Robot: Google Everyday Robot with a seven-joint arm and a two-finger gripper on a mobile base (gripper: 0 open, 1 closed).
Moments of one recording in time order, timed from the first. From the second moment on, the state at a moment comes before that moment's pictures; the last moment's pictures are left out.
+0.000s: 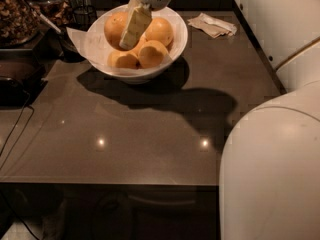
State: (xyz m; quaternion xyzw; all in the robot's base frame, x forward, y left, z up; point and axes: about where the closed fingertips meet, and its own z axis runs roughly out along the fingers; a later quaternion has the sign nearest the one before) arm 0.662 0.062 0.992 -0.68 0.65 0.14 0.30
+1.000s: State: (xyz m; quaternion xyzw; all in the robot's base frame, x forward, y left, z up) arm 0.602 0.063 1.006 -0.64 0.68 0.15 0.33
